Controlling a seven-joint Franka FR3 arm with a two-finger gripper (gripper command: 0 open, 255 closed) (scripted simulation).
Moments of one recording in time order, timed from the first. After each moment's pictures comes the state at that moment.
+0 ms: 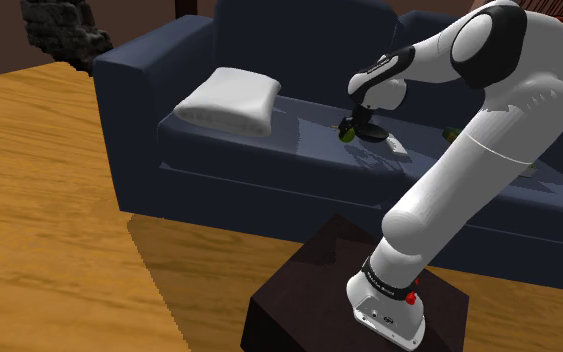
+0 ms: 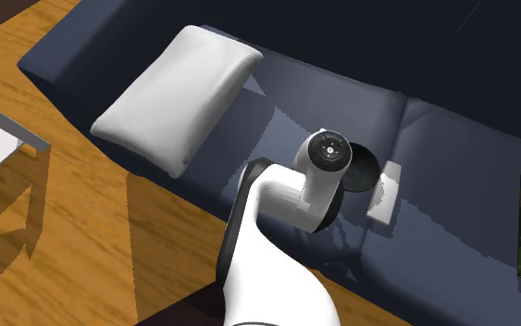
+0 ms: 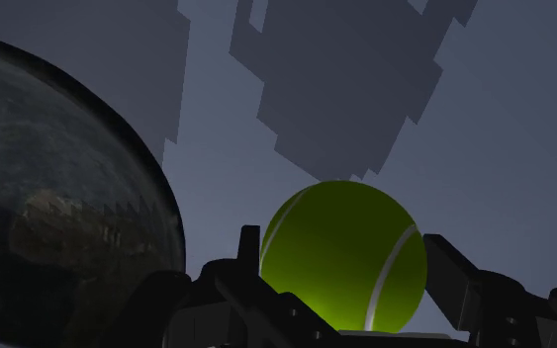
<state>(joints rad) -0.27 -0.10 -0.58 -2.32 0.00 2.54 -0.56</state>
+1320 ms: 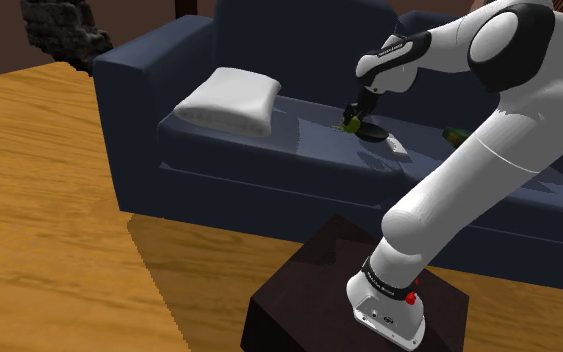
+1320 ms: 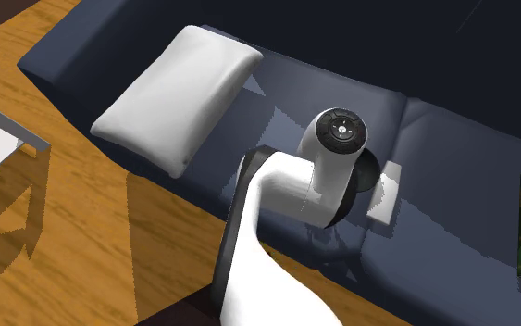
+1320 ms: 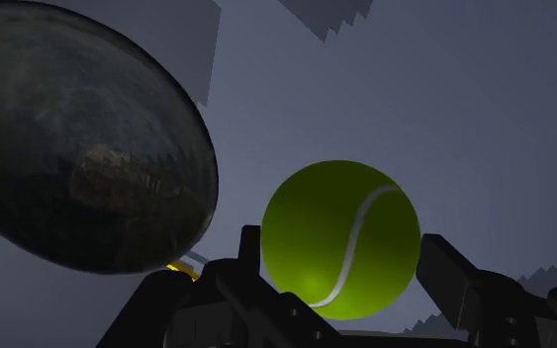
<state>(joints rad) -0.28 -0.18 -0.56 -2.24 -0.06 2.39 -0.51</state>
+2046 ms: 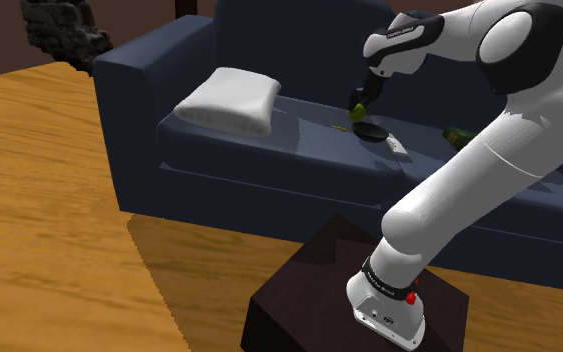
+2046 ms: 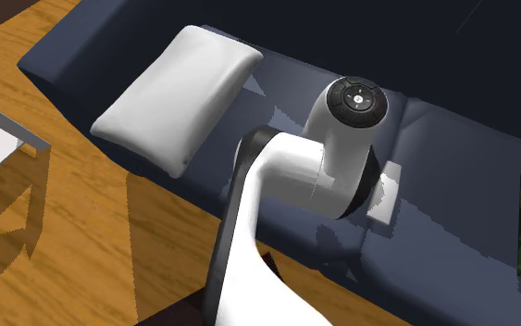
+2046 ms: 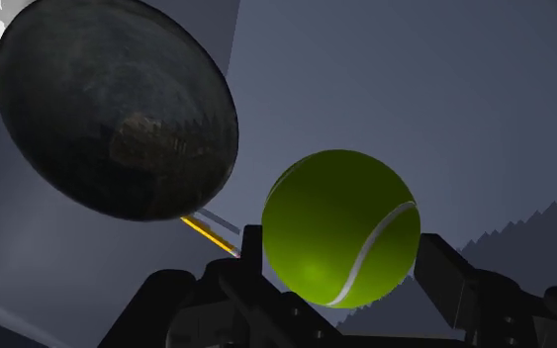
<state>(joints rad) -0.29 -0.22 -0.54 -2.13 -0.09 2.24 -0.48</state>
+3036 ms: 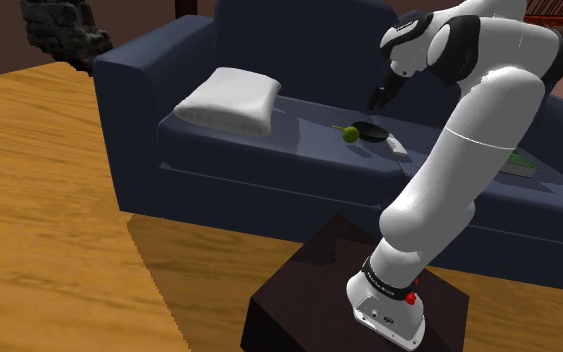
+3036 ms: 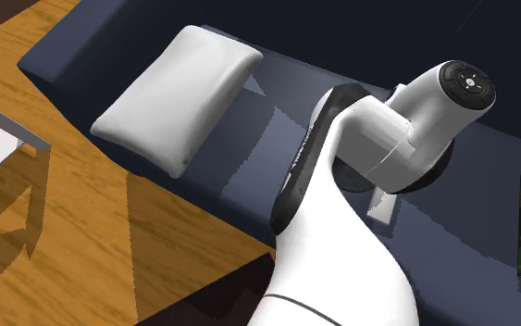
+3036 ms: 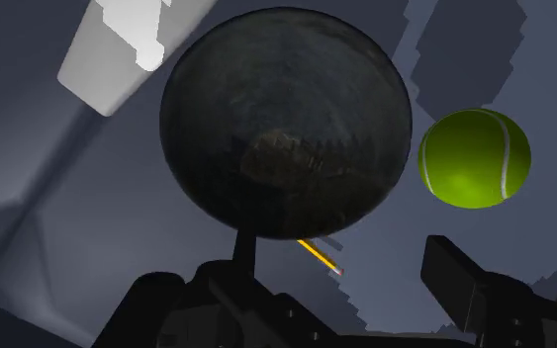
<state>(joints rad) -0.36 0.06 -0.71 -1.84 0.21 2.13 -0.90</state>
